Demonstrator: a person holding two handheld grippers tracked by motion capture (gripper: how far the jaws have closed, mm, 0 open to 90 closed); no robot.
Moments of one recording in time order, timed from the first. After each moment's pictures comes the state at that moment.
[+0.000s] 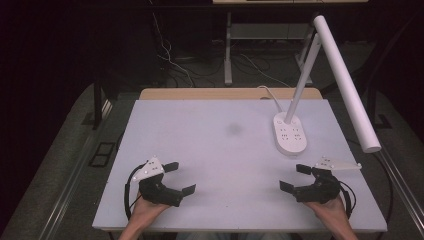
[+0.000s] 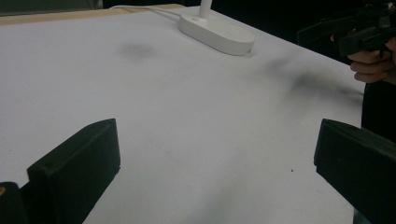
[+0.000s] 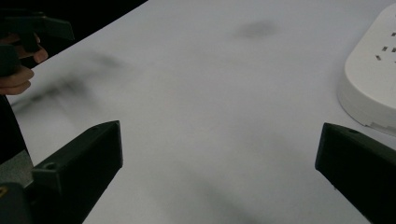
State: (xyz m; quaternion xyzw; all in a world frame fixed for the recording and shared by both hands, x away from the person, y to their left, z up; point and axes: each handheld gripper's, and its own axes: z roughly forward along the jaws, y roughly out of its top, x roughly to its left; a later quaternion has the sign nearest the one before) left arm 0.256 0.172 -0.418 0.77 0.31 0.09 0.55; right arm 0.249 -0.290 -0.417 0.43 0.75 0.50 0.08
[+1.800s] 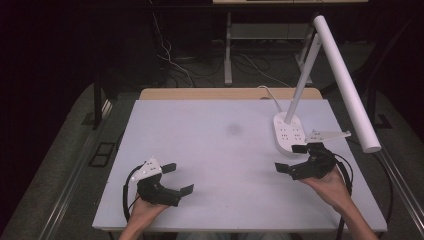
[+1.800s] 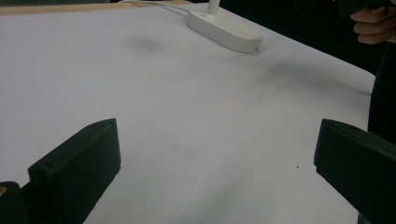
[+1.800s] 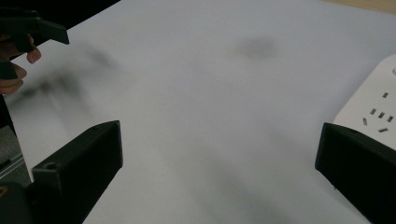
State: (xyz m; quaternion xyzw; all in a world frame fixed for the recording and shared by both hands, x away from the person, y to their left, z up) left arm 0.255 0.176 -0.421 0.77 0.33 0.09 0.55; right arm 0.296 -0.275 -0.367 0.39 0.80 0.45 0.08
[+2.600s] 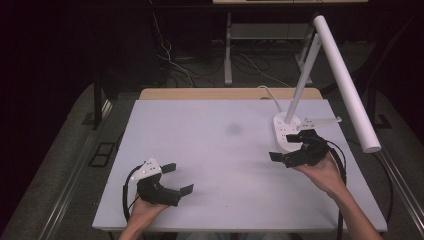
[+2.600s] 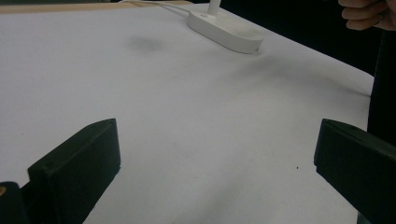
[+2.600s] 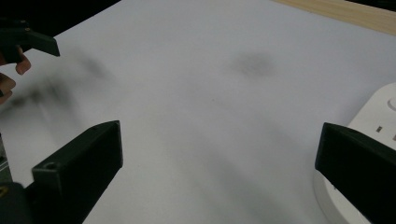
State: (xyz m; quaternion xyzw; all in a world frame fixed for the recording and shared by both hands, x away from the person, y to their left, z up) left arm 0.255 0.178 -0.421 0.76 0.33 0.09 0.55; right arm 0.324 -0.261 -0.353 0.38 0.81 0.44 0.08
